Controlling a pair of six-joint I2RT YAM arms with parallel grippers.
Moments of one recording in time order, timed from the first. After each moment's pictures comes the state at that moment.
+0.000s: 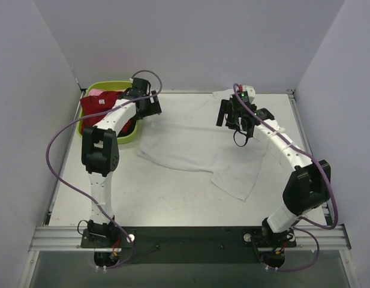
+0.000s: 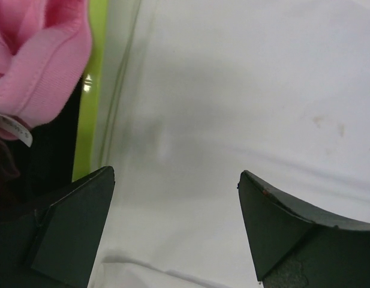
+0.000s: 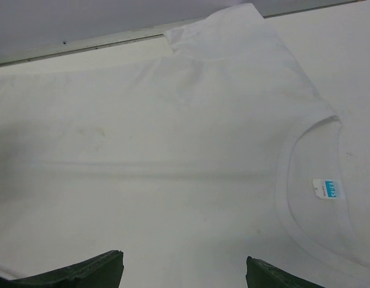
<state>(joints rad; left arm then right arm) -0.25 2.16 1.86 -0.57 -0.11 -0.49 0.37 1.61 1.37 -0.57 0.25 0.43</state>
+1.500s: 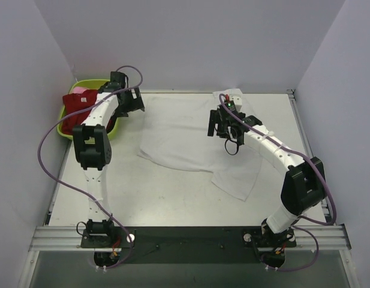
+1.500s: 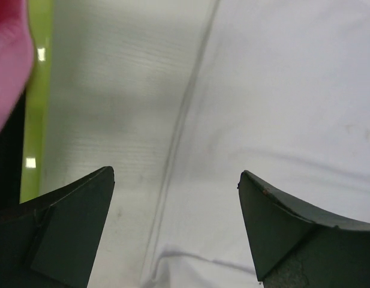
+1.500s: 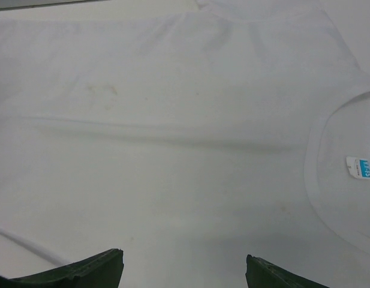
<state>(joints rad) -0.06 2.32 2.12 -0.76 0.09 -0.37 0.48 1.63 1.30 -0.53 0.29 0.44</state>
